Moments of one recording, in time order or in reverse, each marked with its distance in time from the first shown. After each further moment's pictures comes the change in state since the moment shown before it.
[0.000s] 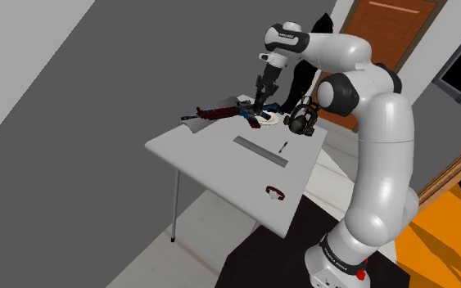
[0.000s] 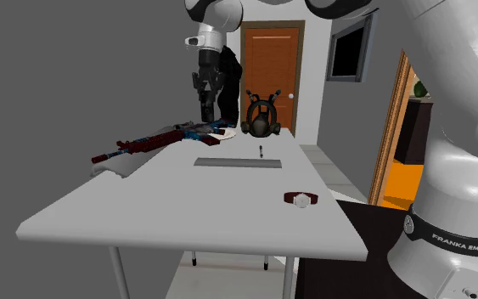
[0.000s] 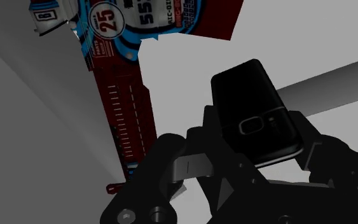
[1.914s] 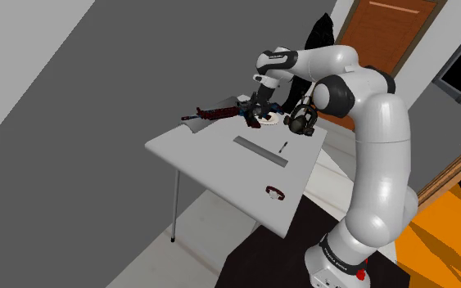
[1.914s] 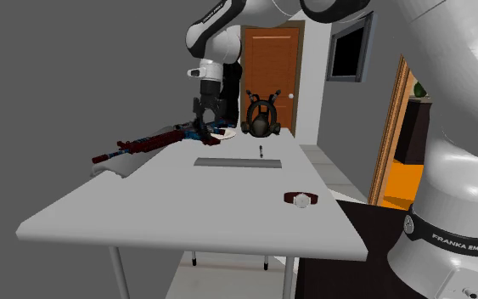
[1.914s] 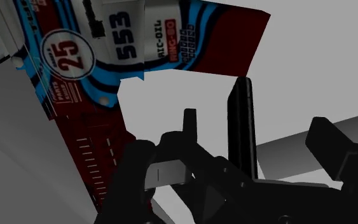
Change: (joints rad) arm 0.024 0.030 0.012 -0.210 0.024 0.231 -0.053
